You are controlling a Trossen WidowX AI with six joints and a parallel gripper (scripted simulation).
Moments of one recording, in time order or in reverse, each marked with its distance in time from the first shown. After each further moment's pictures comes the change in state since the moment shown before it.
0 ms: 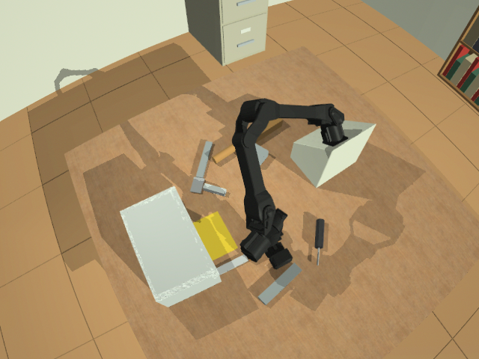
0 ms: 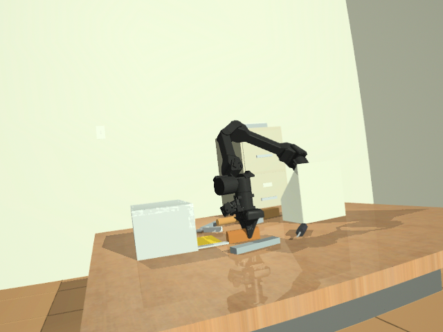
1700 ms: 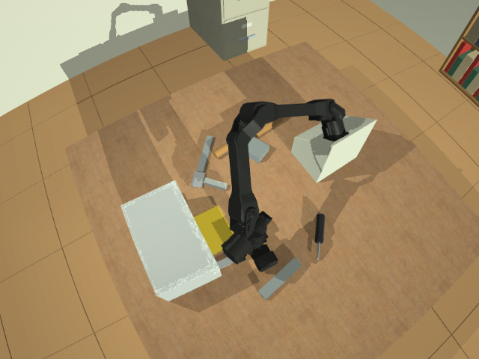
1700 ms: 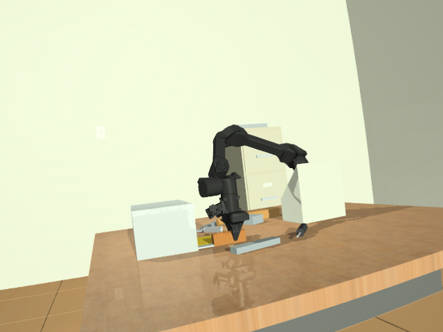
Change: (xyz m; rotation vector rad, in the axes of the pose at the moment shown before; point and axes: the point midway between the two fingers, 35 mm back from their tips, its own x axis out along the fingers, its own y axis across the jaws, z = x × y) arm -0.001 -0.001 0.052 0.002 -0.002 0.000
